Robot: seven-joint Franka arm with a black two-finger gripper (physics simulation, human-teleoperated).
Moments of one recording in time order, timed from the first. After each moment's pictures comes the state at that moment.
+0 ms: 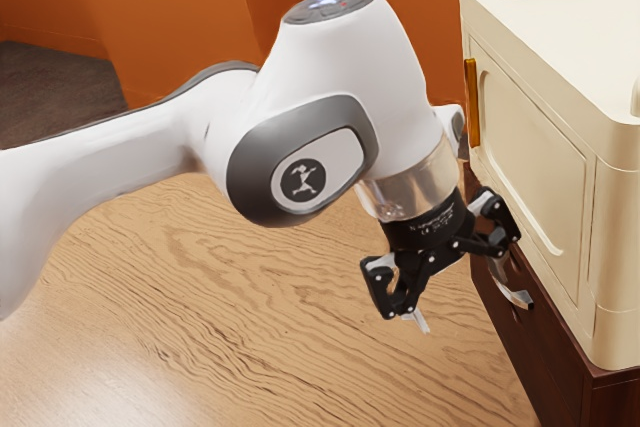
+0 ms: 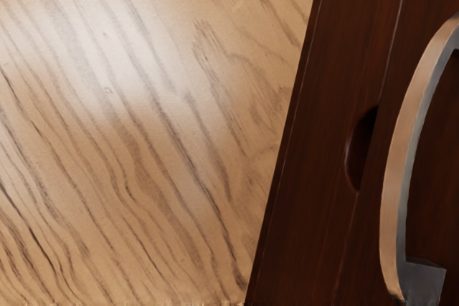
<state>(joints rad) -0.59 0.03 0.18 -1.65 -0.08 1.88 -1.42</state>
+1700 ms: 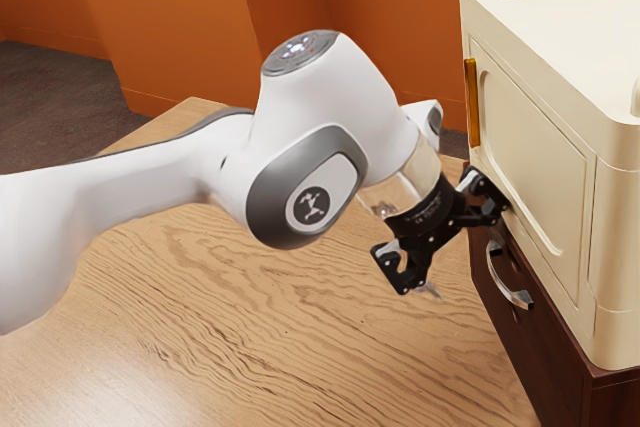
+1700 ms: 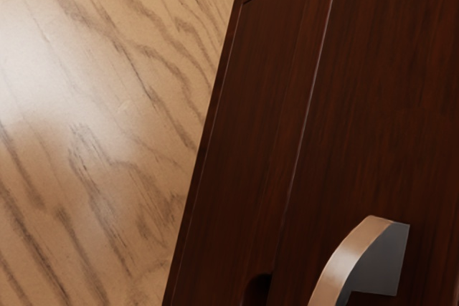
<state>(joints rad) -0.35 0.06 0.02 -1.77 -0.13 2.23 -1.32</state>
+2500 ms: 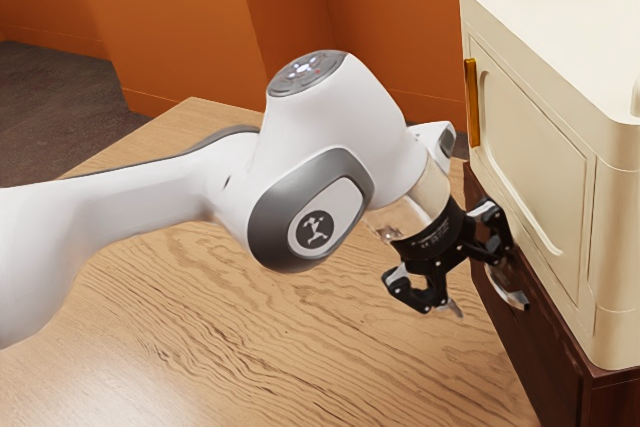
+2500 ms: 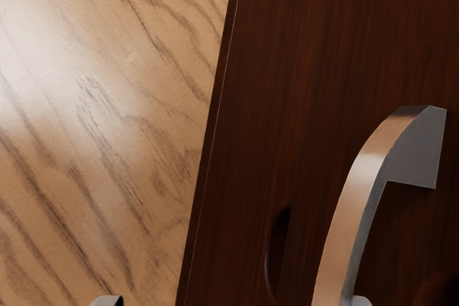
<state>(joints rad) -0.38 0.03 0.02 -1.82 -0.14 2.25 -1.28</state>
